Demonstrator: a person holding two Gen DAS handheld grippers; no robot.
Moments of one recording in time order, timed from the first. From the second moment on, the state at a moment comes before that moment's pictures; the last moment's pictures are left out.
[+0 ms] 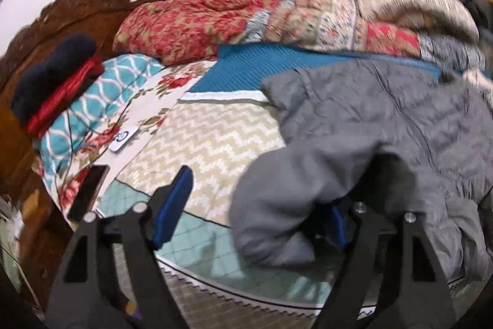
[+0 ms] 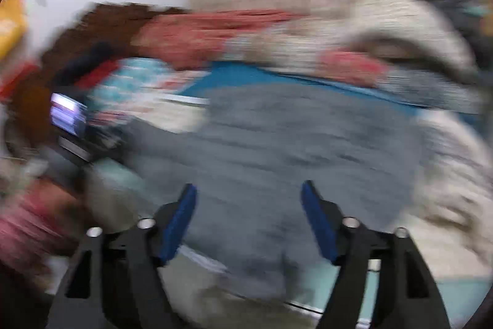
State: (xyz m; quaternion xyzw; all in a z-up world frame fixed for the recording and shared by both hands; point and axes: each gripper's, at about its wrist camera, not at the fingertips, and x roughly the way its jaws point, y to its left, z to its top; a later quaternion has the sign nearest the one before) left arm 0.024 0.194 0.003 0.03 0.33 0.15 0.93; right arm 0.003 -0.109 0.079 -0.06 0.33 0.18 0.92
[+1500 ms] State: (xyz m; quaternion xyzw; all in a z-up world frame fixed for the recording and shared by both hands) left arm -0.081 0.097 -0.134 0.78 0.06 -0.16 0.60; right arm 0.067 -0.215 -0.050 -0.07 0.50 0.13 0.85
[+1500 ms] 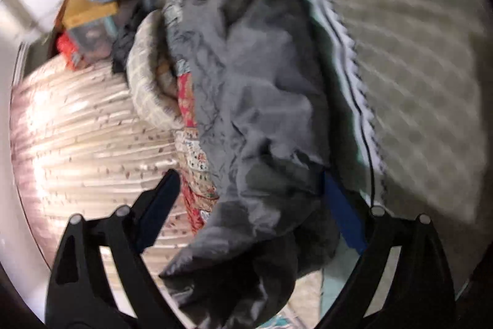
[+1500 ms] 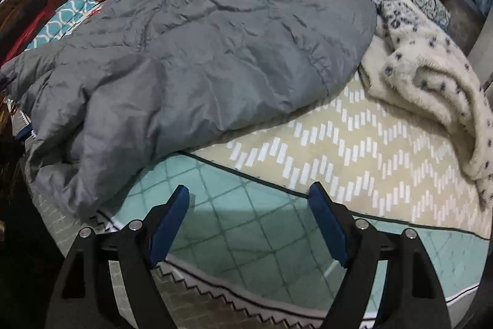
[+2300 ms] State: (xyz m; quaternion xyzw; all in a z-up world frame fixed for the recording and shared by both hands) left arm 0.006 0.053 0.054 0.48 0.11 -0.02 0.87; right arm 0.071 -0.205 -0.056 -0.25 0.44 0.08 0.86
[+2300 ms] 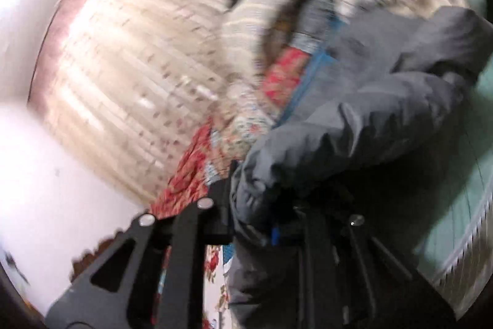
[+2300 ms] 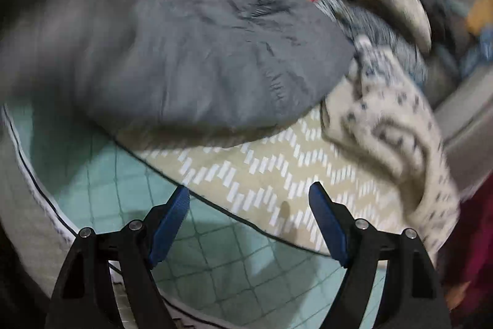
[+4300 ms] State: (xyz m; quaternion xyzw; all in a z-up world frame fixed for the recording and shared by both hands) left arm 0.281 0.177 0.062 0.21 0.41 0.12 0.88; right arm 0.304 -0.142 0.073 0.05 0.43 0.06 0.90
